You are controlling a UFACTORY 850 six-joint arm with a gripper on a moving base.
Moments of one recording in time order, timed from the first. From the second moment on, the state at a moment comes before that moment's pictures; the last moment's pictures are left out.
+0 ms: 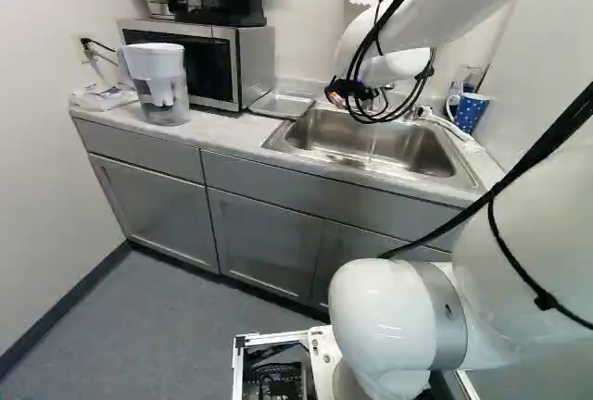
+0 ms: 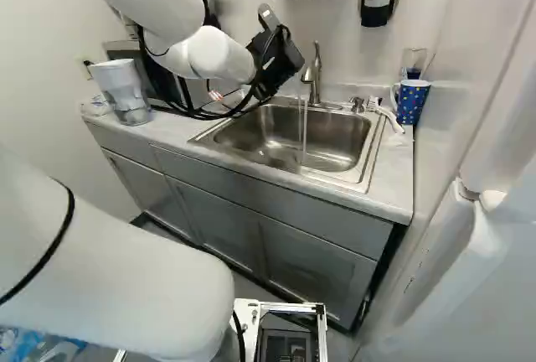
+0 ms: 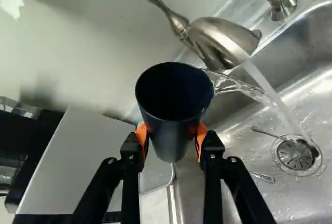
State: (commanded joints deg) arm -8.8 15.2 -40.5 -1.0 13.2 57.3
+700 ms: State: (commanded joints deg) arm -8.8 15.2 -40.5 -1.0 13.2 78.4
